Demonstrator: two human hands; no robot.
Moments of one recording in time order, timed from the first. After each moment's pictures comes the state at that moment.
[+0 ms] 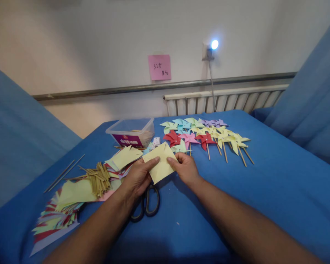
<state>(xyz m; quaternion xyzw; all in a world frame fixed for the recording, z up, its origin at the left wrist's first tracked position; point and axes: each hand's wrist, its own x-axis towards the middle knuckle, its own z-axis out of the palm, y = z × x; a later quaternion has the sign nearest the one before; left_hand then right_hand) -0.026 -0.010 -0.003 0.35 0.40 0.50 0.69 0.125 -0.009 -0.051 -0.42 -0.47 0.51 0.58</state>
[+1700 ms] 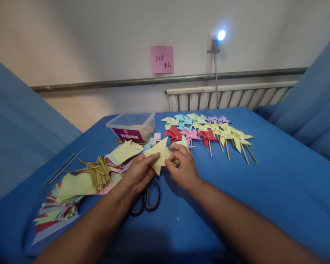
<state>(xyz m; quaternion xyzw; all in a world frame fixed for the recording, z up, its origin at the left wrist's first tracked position) -0.021 -0.014 0.001 0.34 0.39 0.50 0.70 0.127 -0.023 -0.036 -0.45 -0.68 0.19 0.55</state>
